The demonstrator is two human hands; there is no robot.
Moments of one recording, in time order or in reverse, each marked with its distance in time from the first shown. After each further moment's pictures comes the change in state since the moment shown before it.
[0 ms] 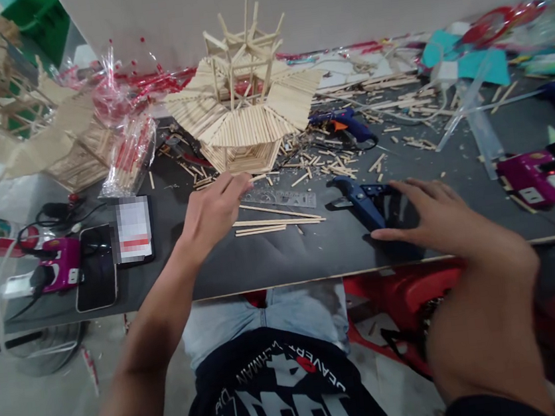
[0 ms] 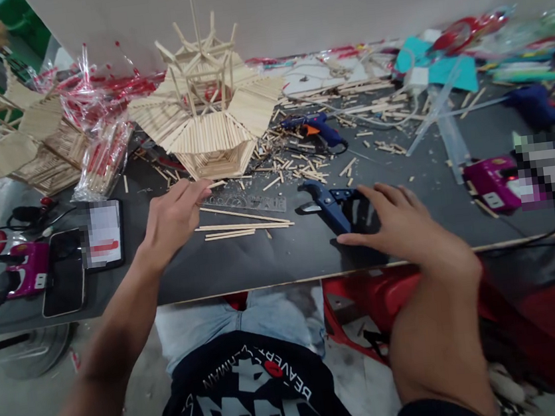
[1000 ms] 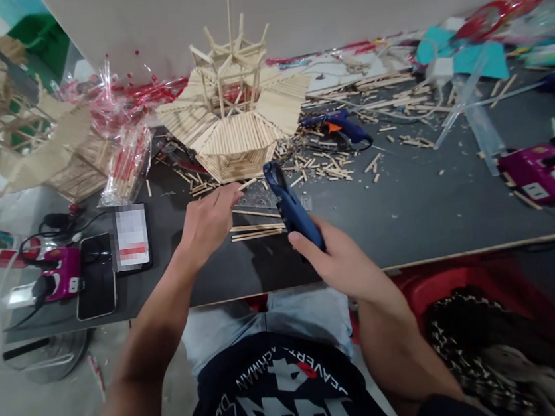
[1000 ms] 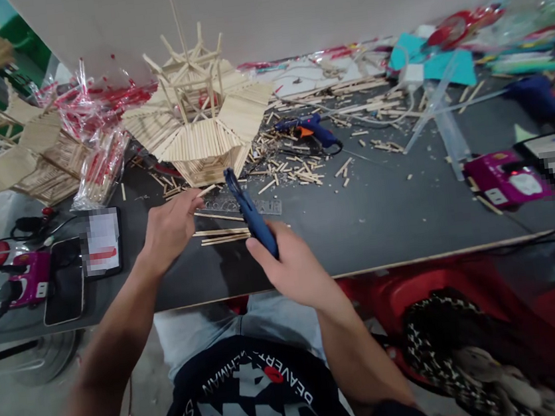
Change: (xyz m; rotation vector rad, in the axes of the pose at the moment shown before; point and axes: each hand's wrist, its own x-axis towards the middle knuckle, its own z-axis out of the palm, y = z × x) left_hand -0.005 -0.003 0.007 -0.069 -0.041 -0.051; right_hand -0.032 -0.164 -0.015 0.948 -0.010 -0.096
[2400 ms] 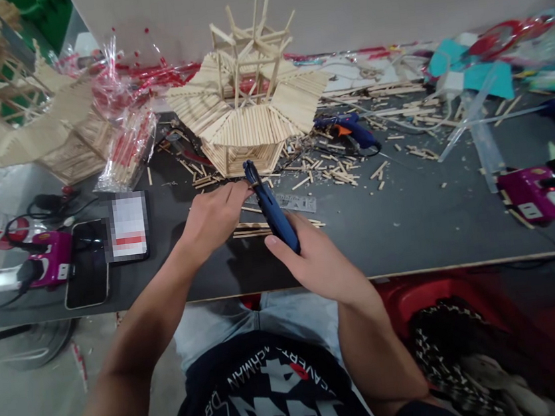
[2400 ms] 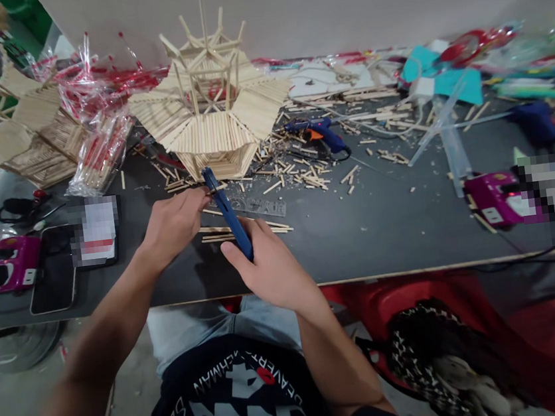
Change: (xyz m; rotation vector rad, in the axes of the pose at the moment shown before) left_hand 0.000 0.005 0.001 0.137 -0.015 0.096; right_hand 0.012 -0.014 0.019 -0.097 -0.104 -0.169
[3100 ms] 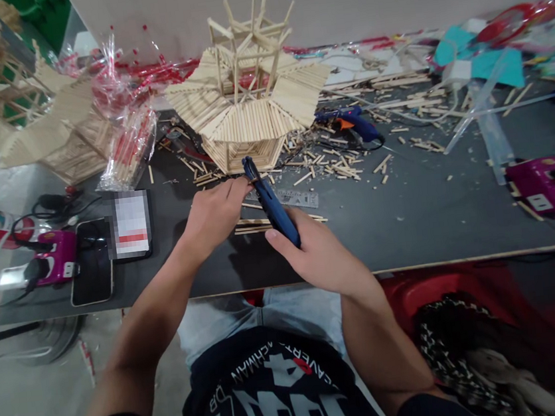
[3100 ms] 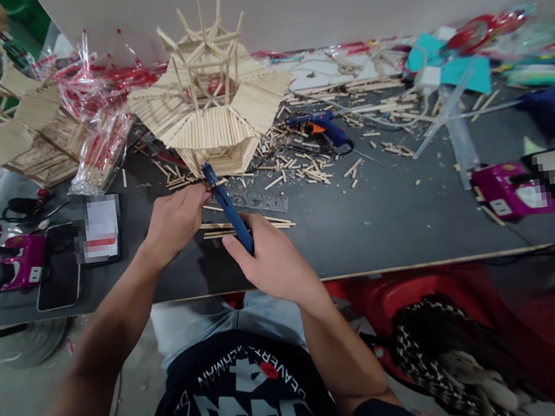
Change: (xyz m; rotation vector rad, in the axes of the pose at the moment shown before) left_hand 0.000 -0.001 0.003 0.032 -0.011 -0.012; right_hand 0.002 0.000 -0.001 -0.035 0.001 0.020
